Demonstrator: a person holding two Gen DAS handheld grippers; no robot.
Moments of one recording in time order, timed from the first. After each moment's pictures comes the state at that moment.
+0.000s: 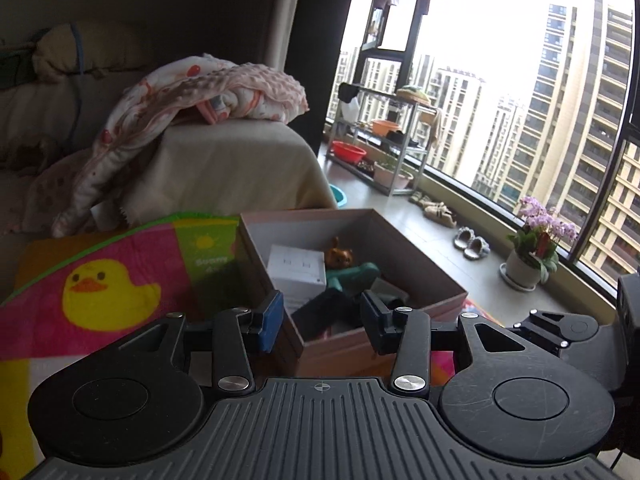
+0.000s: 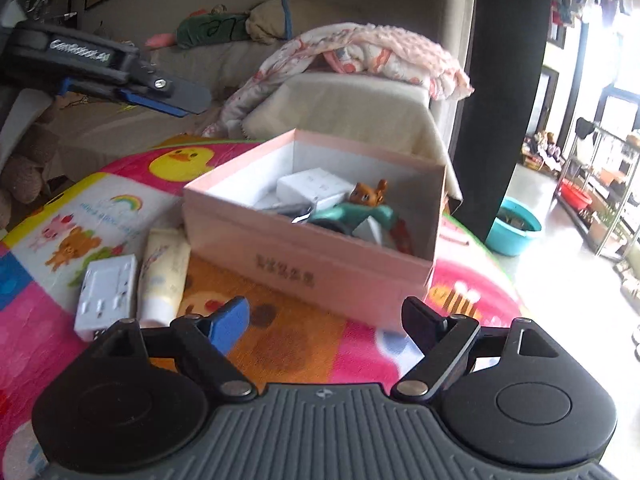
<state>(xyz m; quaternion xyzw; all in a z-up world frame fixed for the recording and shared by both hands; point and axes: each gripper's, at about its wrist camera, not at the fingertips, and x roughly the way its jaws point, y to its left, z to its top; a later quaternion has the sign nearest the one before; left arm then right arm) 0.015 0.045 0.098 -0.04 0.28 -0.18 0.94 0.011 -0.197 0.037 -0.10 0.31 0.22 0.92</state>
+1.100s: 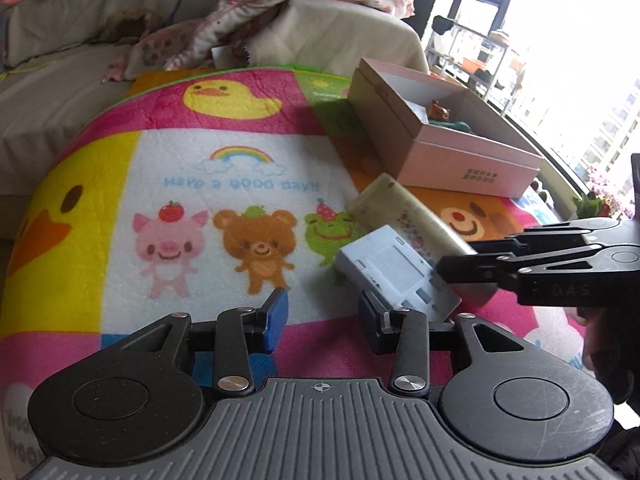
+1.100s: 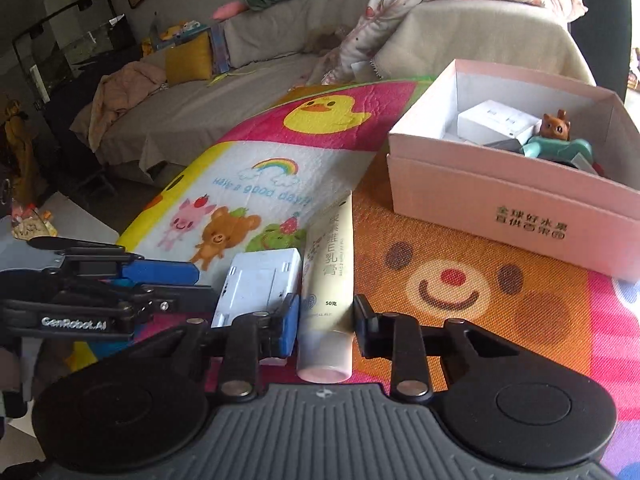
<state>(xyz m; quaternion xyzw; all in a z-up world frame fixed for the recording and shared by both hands) -0.077 0.096 0.031 -0.08 0.41 -0.06 0.91 0.000 -0.105 0.025 -0.01 0.41 0.35 0.84</state>
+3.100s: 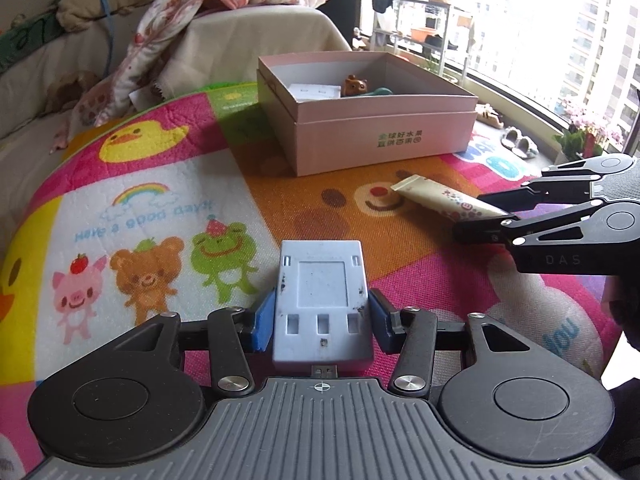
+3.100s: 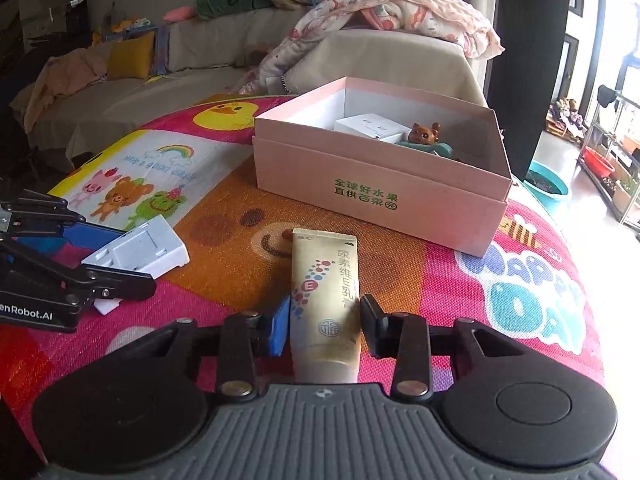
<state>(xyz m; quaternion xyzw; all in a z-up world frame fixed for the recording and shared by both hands) -0.071 0.013 0.023 0.03 0.39 -0.11 0.91 -0.028 -0.175 0.017 -0.10 0.35 0.24 0.90</state>
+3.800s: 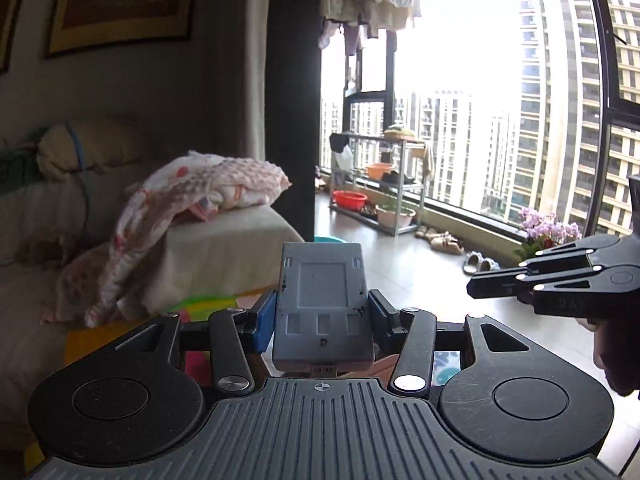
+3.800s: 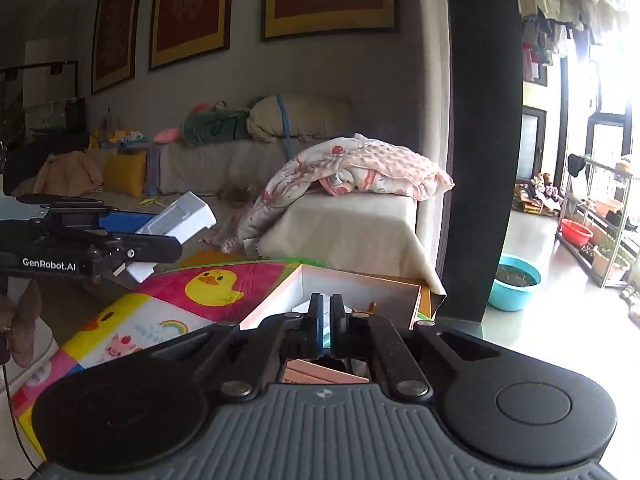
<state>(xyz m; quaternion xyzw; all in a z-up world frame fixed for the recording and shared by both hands) -0.043 0.014 0.172 0.01 0.19 -0.18 0.97 -0.024 -0.236 0.169 -0.03 0.21 0.24 0.95</state>
